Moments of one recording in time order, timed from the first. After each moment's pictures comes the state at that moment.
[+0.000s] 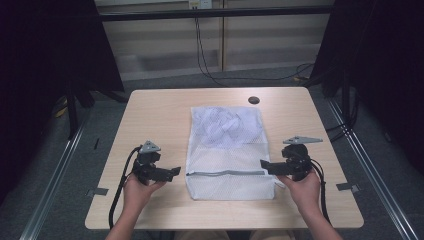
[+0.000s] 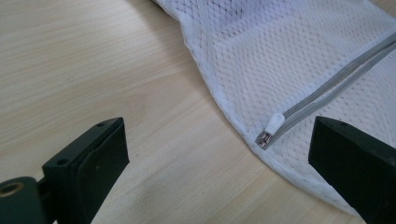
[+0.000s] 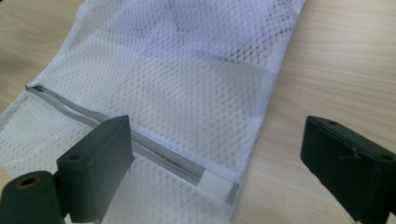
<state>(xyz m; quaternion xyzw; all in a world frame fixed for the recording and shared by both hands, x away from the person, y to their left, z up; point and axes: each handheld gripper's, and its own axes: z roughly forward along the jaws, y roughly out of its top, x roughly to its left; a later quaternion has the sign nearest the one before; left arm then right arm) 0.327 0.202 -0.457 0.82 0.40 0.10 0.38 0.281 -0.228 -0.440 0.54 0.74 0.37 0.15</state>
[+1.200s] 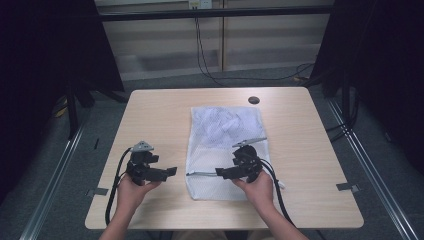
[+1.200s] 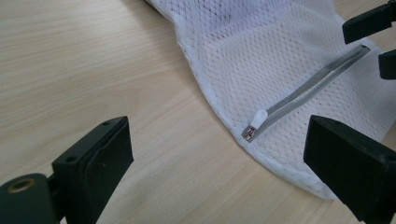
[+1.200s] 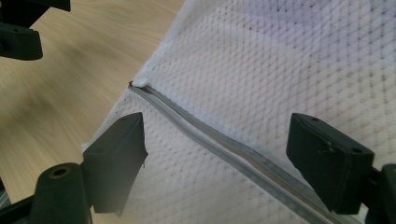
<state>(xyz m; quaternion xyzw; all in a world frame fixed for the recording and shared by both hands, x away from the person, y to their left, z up) 0.325 0.219 -0.452 0.82 0.40 0.06 0.41 0.303 -0.110 -0.456 0.49 0.78 0.38 0.04</state>
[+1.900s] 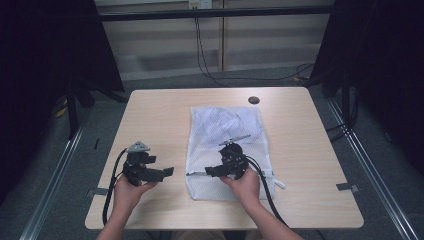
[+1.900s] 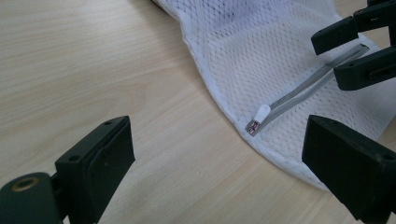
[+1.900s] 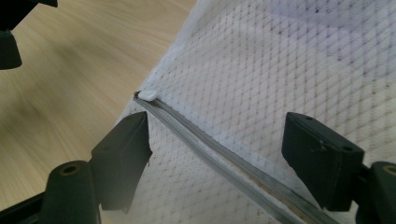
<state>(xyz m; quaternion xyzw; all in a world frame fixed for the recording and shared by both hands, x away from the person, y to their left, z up) 0.323 0.227 -0.451 0.82 0.40 0.06 0.41 0.320 -0.078 -0.465 0.49 0.79 0.36 0.03</state>
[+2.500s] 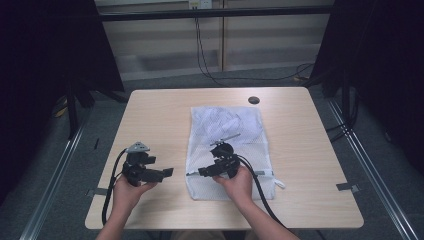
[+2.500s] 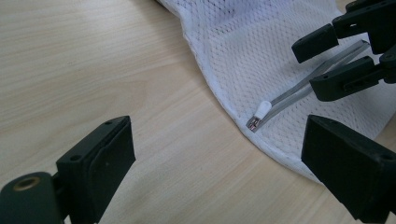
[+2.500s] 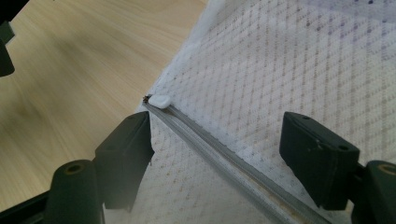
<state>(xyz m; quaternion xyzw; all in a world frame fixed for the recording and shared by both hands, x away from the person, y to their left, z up) 0.323 0.229 -0.451 0.82 0.40 0.06 0.40 0.330 -0.056 -0.472 0.49 0.80 0.34 0.01</state>
